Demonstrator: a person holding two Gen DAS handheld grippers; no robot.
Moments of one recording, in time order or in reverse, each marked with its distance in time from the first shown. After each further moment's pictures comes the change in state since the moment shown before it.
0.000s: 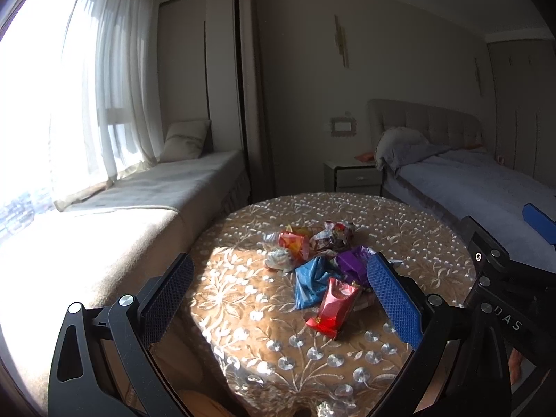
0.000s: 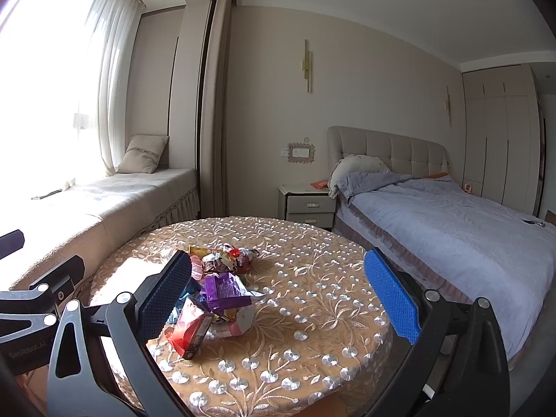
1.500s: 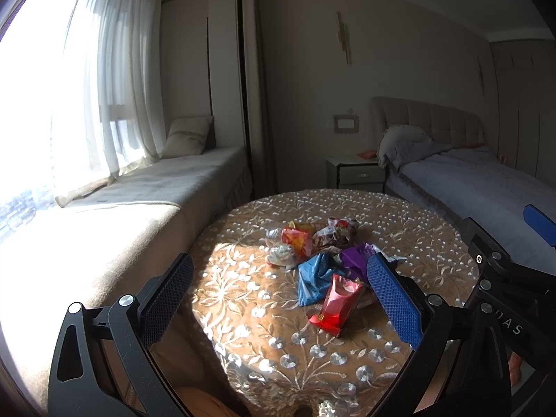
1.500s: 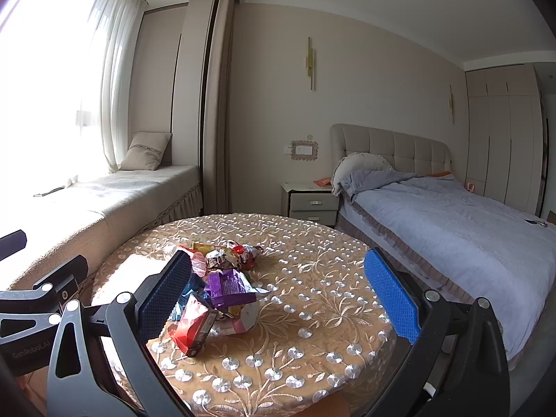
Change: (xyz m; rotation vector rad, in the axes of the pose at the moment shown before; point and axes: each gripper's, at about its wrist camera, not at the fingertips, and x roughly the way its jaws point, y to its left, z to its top) left arm 0.003 0.002 -0.004 -0.006 0.010 0.007; right arm -0.003 0.003 0.000 -0.005 0.012 0.011
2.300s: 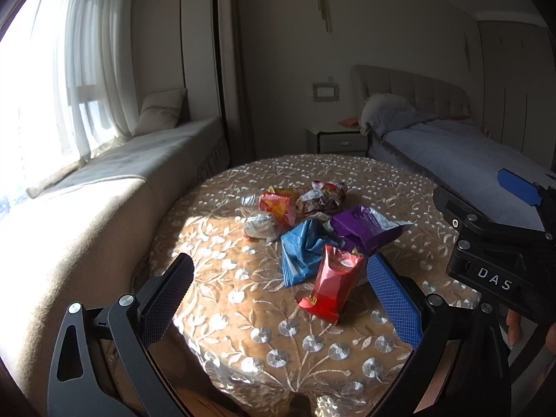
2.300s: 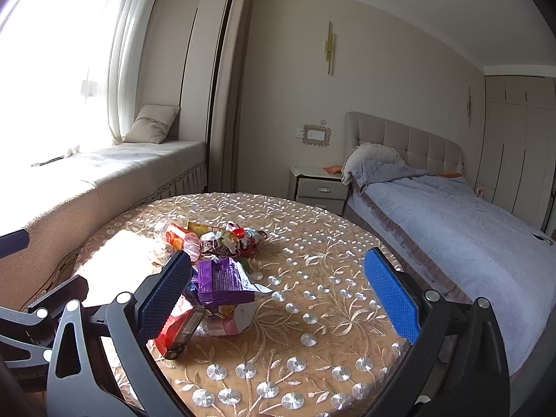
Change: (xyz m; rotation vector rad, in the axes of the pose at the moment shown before) left arm 0.072 -0.007 -0.028 0.045 0.141 -0.105; right arm 0.082 0.007 -0.020 -0.073 0.123 0.052
